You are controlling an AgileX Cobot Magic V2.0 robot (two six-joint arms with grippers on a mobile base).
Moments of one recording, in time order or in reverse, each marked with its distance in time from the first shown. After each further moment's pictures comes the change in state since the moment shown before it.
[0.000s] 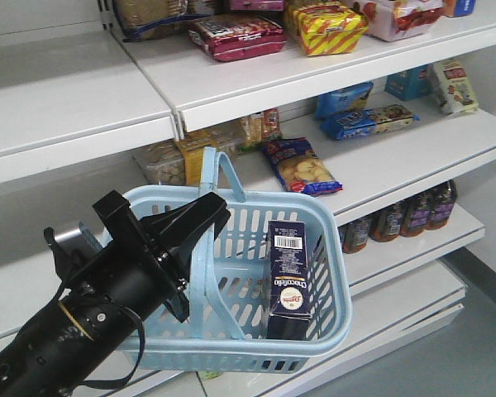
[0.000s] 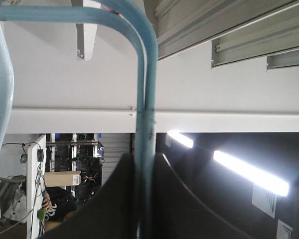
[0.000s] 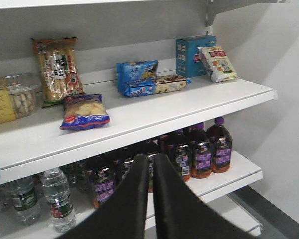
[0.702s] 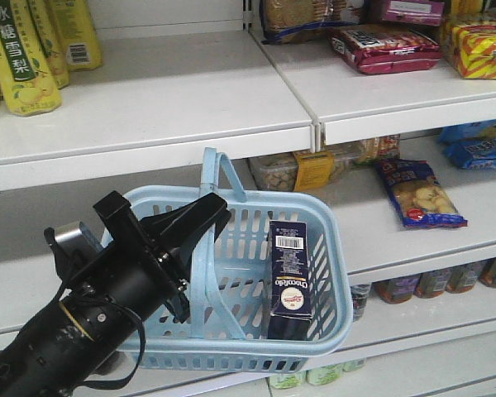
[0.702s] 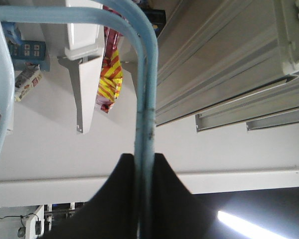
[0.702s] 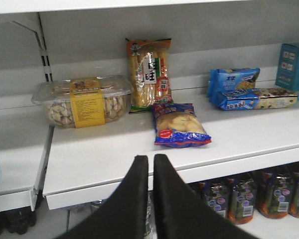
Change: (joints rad) left arm 0.000 0.000 0.000 0.000 0.000 0.000; right arm 0.000 0.000 0.000 0.000 0.000 0.000
